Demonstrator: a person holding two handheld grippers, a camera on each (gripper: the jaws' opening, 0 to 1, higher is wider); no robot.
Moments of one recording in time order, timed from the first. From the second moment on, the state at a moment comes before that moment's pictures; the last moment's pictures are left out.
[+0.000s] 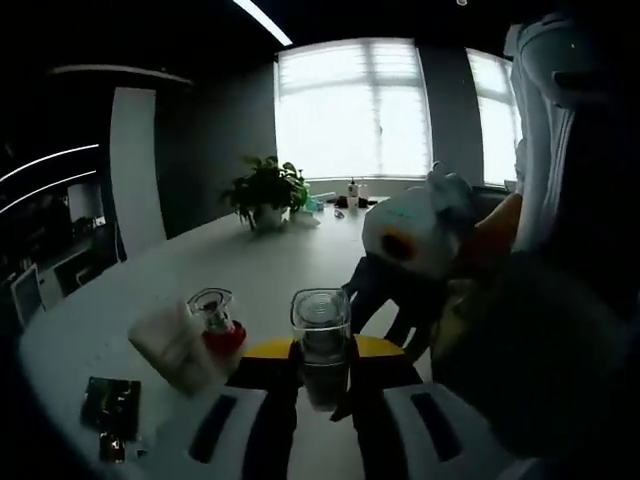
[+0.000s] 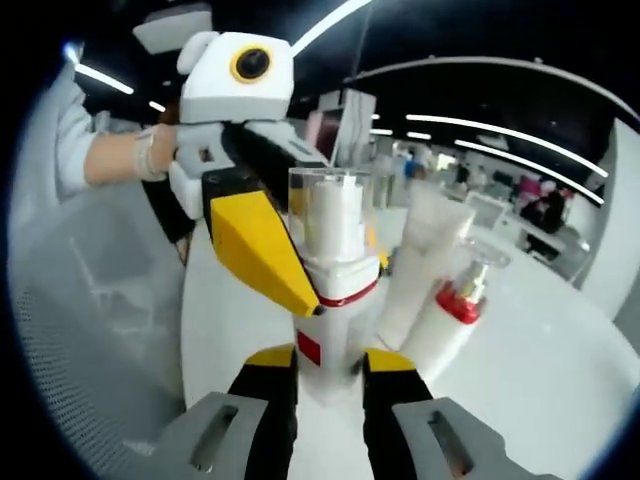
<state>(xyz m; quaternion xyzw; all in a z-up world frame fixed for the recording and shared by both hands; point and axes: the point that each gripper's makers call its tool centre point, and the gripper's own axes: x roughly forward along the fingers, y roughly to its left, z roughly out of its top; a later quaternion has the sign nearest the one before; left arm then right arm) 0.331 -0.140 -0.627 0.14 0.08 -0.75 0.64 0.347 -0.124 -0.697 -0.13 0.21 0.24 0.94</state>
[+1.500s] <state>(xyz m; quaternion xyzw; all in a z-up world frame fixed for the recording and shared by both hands) 0.342 -0.145 -0.643 0.14 0.06 -0.72 0.68 0.391 -0.135 -0.769 -0.08 0.19 0.17 0.96</state>
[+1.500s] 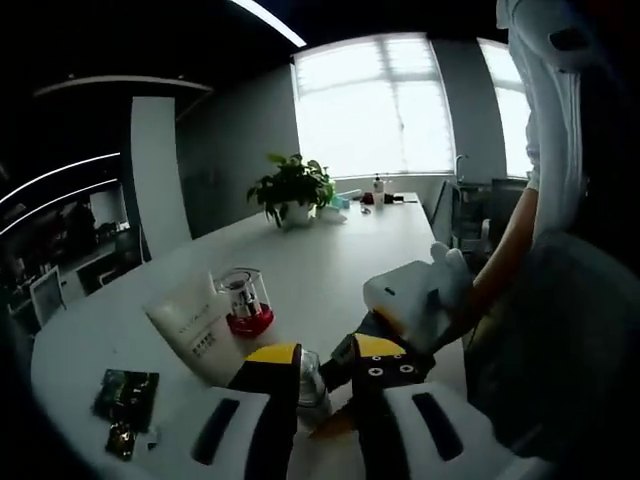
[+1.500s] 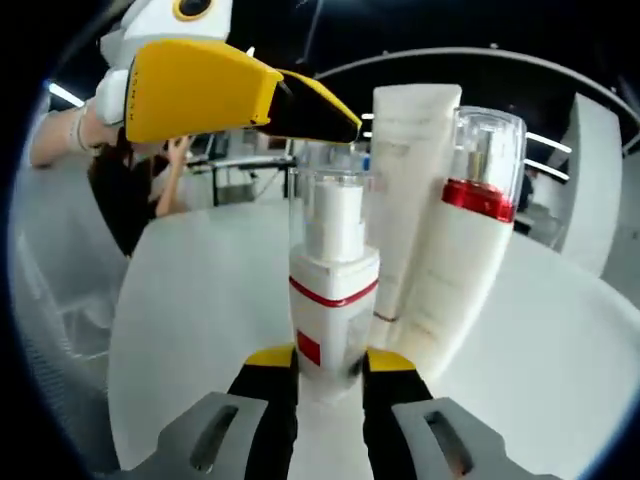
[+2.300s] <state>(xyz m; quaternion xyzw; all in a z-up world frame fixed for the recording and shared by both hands) 0.352 -0.149 -0.656 0.13 0.08 -0.71 0.68 0.396 -0.139 -0.770 -0.07 0.17 0.17 0.97</state>
